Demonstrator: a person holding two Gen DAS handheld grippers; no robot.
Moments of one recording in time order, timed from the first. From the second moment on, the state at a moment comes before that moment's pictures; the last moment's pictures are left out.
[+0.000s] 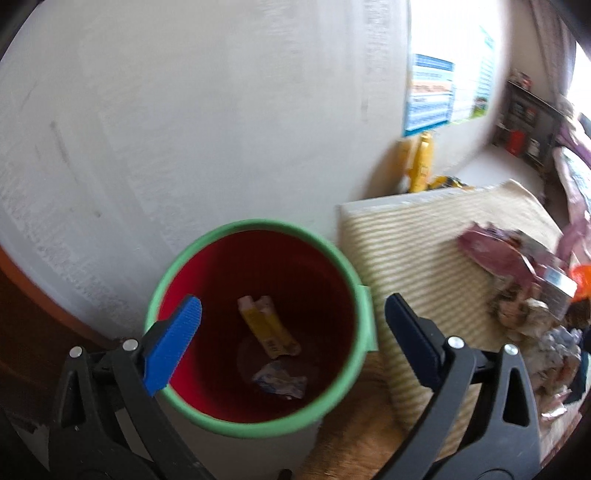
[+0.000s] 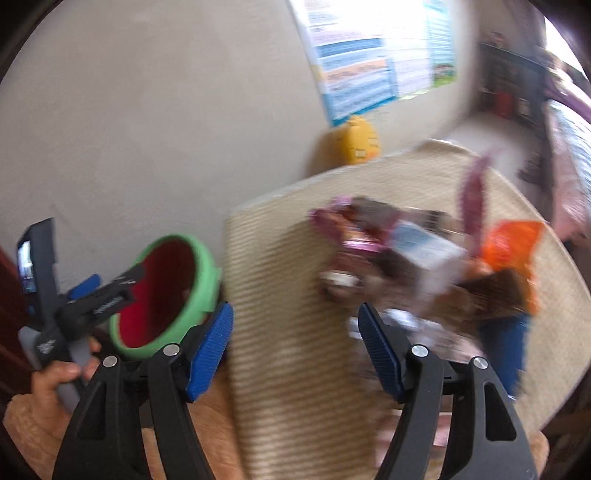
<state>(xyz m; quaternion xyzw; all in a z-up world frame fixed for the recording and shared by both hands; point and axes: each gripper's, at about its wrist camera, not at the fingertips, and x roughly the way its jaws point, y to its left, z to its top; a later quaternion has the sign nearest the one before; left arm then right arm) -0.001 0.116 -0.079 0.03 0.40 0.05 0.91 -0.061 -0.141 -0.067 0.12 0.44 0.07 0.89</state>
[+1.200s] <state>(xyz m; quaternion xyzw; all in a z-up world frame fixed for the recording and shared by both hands) 0.042 -0.083 -0.139 0.08 0.50 -0.18 0.84 -0.097 -0.227 -0.098 0.23 0.44 0.02 0.87</state>
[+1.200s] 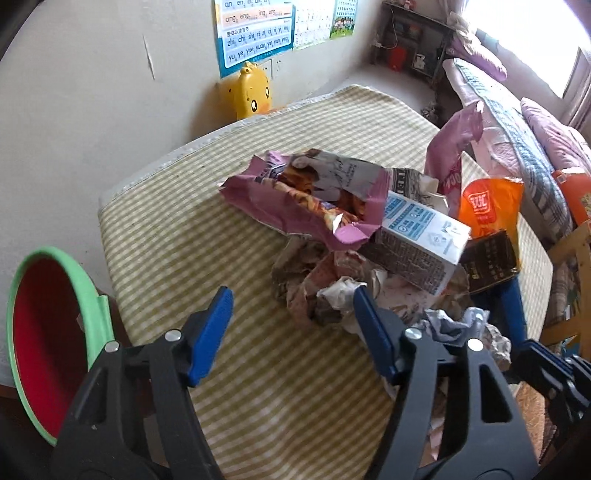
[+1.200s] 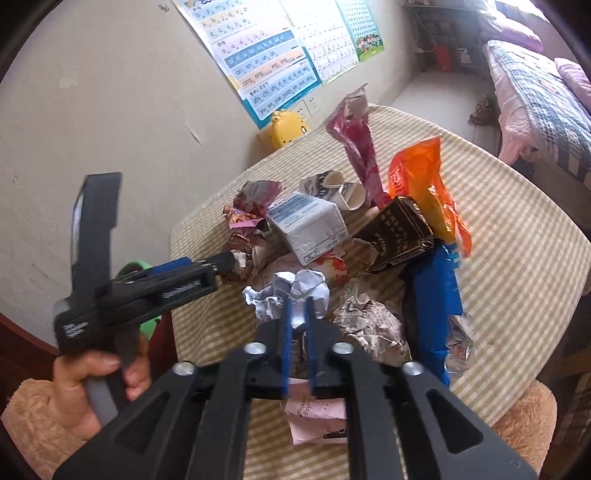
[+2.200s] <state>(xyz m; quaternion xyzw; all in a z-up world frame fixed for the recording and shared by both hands) 0.002 -0.019 -0.074 0.05 0.44 -0.15 0.88 -0.045 -0.203 -0.129 0.16 0.51 0.02 0.85</state>
